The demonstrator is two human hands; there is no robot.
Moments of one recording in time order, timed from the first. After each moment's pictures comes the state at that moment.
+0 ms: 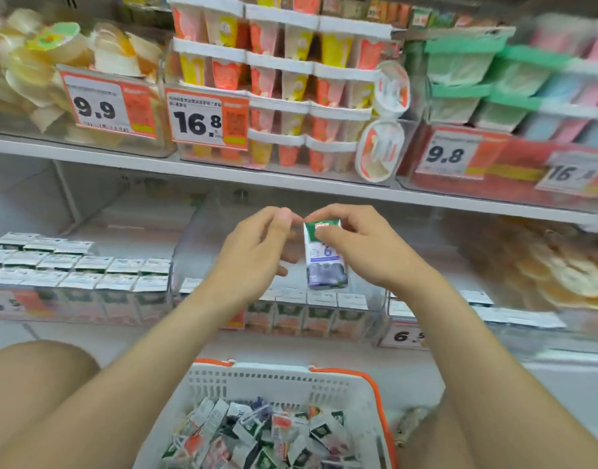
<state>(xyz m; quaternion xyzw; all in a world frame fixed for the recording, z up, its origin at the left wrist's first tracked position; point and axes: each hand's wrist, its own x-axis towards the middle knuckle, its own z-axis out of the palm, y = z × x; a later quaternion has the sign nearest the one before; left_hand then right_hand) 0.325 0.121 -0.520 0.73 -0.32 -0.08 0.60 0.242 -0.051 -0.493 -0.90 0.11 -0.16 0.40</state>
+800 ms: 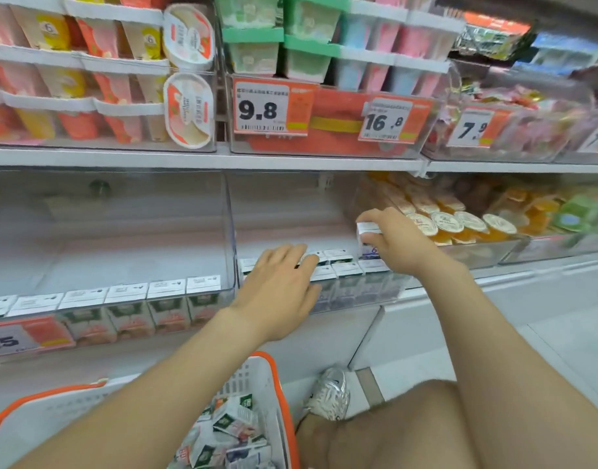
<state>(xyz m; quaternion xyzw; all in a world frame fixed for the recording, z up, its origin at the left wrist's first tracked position) 0.203 -0.071 -0.601 0.77 -0.63 0.05 0.09 0.064 -0.287 -0.545 -0.93 0.34 -0.09 0.12</state>
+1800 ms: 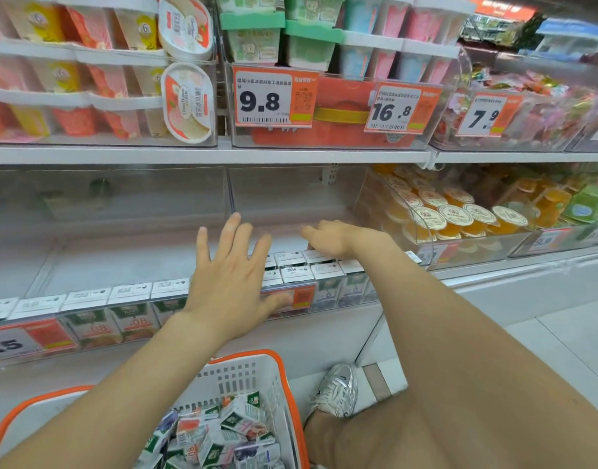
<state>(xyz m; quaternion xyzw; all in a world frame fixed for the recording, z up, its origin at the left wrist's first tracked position) 0.246 -0.032 -0.605 0.84 -0.52 0.13 0.01 0.163 -0.251 -0.562 -0.90 0.36 0.12 0.20</state>
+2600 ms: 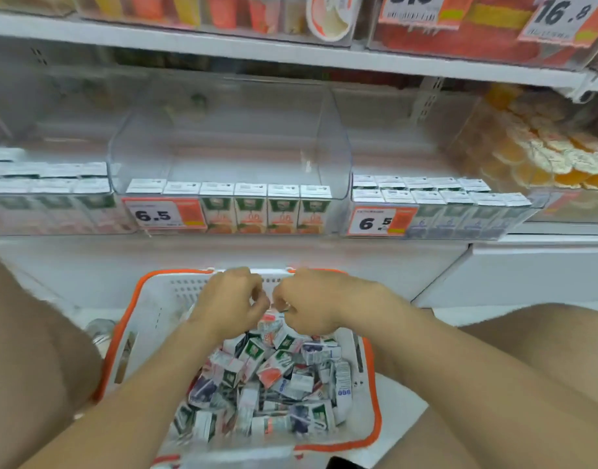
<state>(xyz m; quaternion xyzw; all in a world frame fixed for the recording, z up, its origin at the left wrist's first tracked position) 0.267 0.152 -0.752 0.86 -0.47 -0.04 0.20 0.150 0.009 -0.633 -0.95 0.05 0.28 0.13</state>
